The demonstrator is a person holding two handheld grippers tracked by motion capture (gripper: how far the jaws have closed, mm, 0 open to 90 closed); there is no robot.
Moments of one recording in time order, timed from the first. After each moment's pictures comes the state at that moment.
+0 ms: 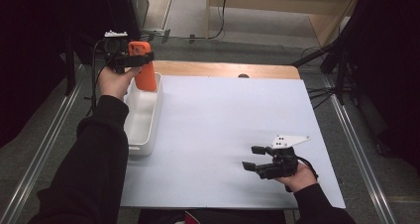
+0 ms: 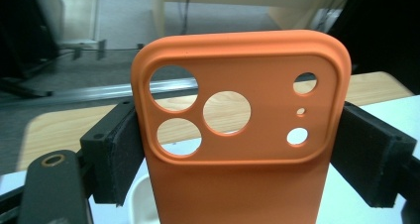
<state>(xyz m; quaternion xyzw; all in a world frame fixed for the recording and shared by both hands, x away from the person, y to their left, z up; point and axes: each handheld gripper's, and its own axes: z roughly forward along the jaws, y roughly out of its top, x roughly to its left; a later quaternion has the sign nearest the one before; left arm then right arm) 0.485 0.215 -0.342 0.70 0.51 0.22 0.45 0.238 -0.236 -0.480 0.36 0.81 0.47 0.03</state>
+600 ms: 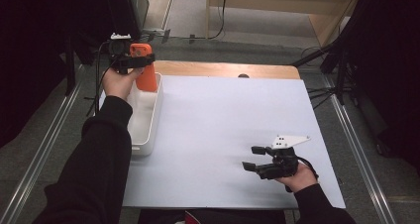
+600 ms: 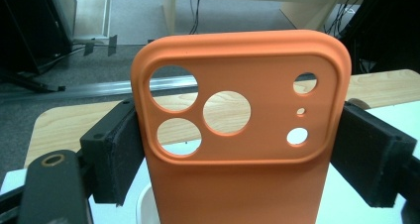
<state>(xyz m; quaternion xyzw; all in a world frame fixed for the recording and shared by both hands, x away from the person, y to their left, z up) 0.500 0.212 -0.359 0.70 0.52 0.23 0.43 0.238 -0.236 -0.479 0.36 0.81 0.47 0.03</state>
